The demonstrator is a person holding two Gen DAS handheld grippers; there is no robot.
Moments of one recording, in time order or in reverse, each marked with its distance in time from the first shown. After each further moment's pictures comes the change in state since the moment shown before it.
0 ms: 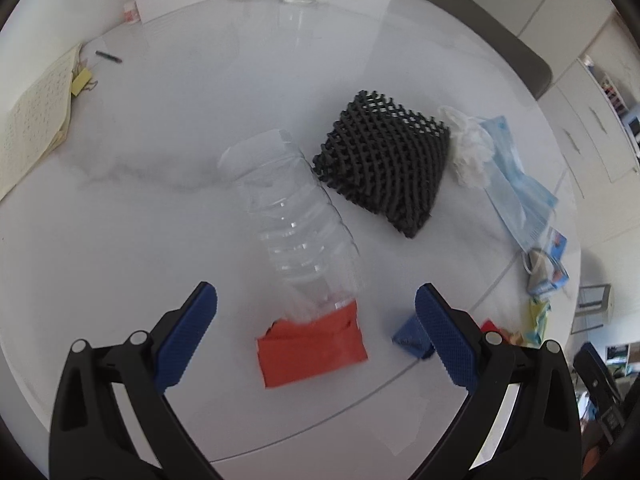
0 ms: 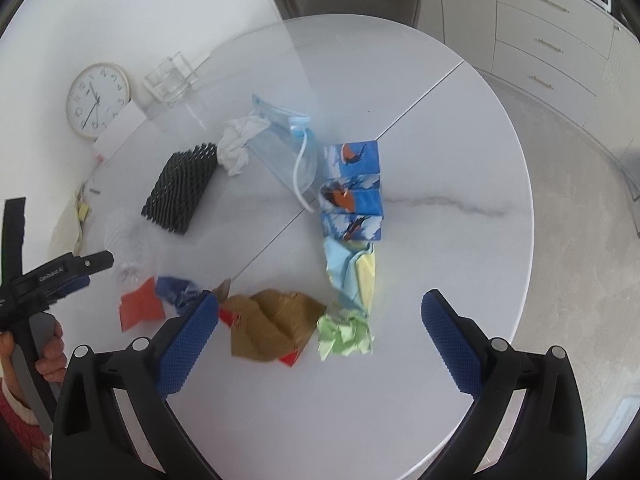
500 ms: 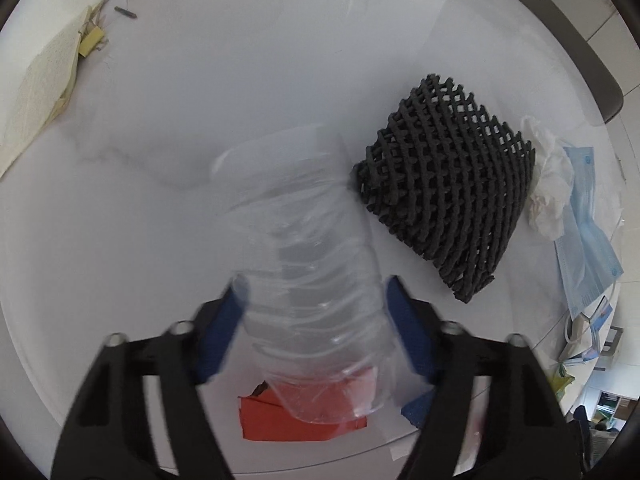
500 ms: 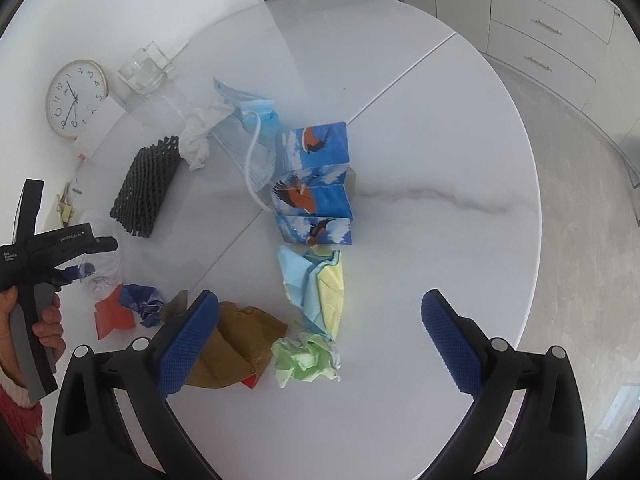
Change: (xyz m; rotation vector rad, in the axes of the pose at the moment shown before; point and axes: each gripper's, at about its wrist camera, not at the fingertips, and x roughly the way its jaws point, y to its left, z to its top) left arm 0.063 -0.001 0.038 -0.144 0.147 0.117; right arm 0.034 -0.026 0.007 0.017 0.078 -0.010
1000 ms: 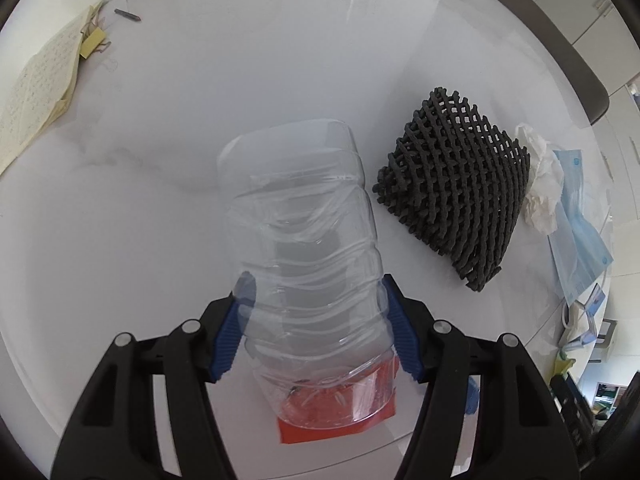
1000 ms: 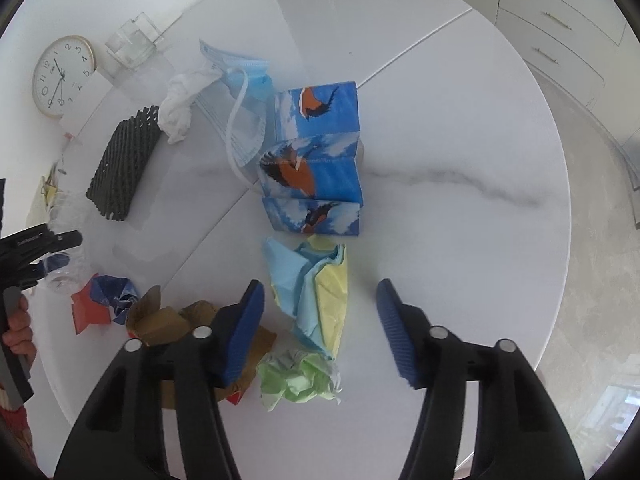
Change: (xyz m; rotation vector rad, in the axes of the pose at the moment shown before) left arm -0.014 0.025 -0.013 0.028 -0.054 -0.050; right arm 0.032 0.006 0.004 -0.041 0.084 -0.048
